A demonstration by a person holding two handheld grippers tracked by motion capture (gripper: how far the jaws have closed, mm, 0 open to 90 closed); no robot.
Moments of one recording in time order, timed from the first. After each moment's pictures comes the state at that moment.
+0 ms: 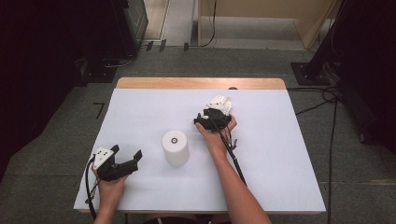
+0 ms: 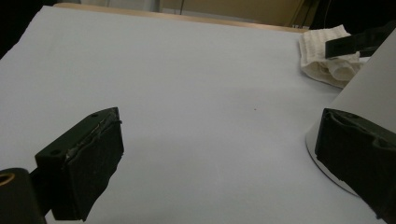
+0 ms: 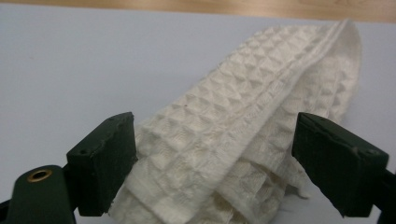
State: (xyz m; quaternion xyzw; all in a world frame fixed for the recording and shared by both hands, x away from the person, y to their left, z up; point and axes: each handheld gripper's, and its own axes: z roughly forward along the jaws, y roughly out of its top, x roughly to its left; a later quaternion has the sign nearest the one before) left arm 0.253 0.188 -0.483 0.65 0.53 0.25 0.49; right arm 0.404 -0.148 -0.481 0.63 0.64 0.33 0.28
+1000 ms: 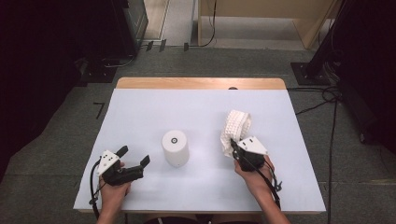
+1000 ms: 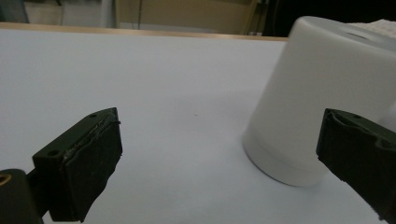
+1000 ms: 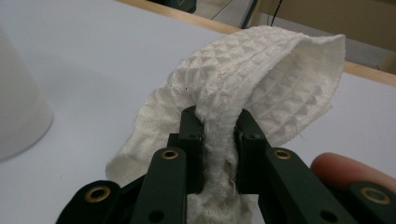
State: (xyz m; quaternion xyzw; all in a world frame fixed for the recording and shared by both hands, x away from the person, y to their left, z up) left arm 0.239 0.168 -0.478 0.67 0.46 0.22 0.54; right arm 0.242 -0.243 -0.446 0.48 0.71 0.39 0.33
